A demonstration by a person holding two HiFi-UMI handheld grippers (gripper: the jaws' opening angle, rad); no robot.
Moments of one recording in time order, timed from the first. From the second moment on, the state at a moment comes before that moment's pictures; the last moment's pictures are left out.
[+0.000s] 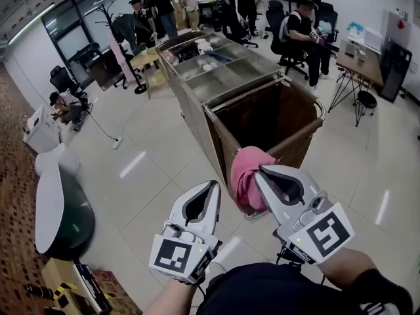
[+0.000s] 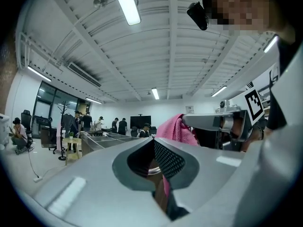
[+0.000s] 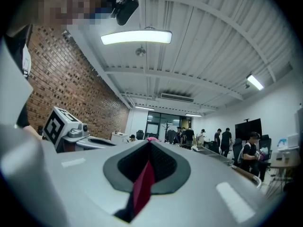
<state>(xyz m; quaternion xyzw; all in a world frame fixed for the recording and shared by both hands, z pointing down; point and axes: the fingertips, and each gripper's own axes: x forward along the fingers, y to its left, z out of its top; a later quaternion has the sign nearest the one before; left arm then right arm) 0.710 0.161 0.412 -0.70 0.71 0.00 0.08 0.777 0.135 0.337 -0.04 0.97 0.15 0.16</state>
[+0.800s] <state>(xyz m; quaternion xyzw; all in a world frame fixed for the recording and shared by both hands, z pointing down) 0.478 0.277 0.365 -0.67 0.72 0.06 0.15 0.537 0.249 0.341 -0.03 0.99 0.09 0.06</state>
